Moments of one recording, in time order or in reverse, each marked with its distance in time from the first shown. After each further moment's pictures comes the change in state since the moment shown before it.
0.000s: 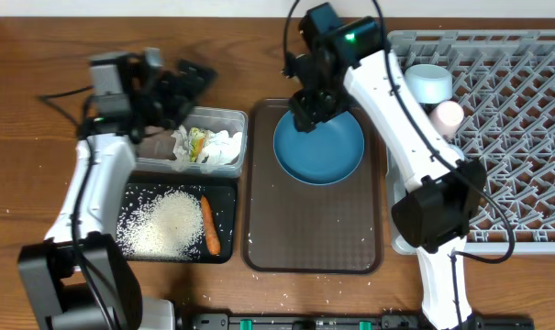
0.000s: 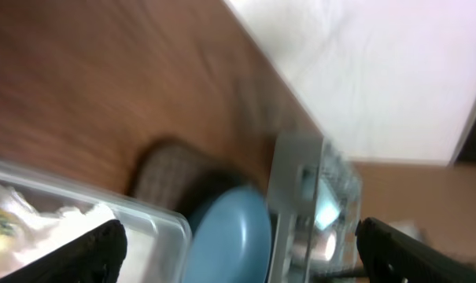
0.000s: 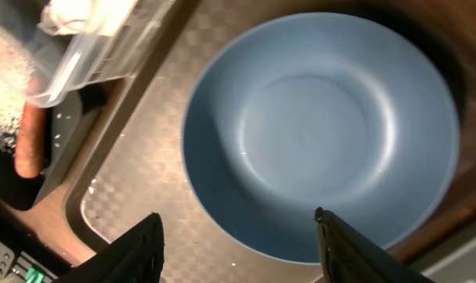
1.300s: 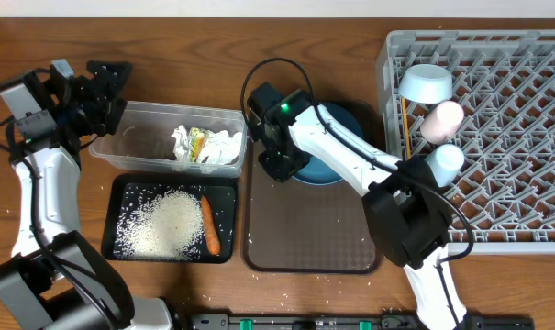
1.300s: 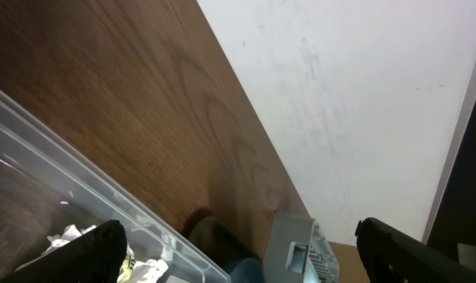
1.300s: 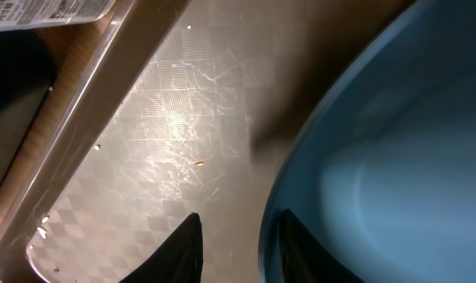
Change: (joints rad) left arm 0.302 0.000 0.000 0.031 0.063 -0.036; right arm 0.200 0.000 -0.470 0.359 0.076 0.108
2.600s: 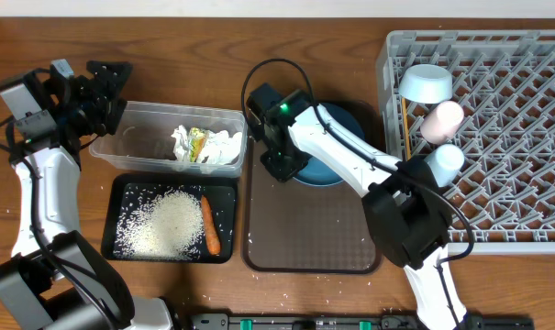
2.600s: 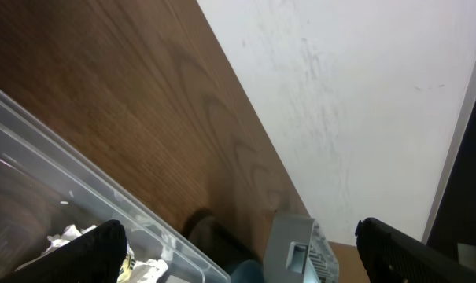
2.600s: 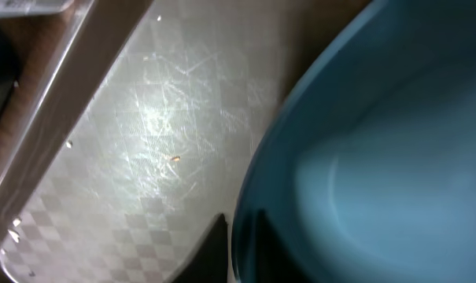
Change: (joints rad) left arm 0.000 0.000 0.000 0.000 0.000 0.000; right arm 0.001 -0.002 0.000 -0.015 0.057 0.001
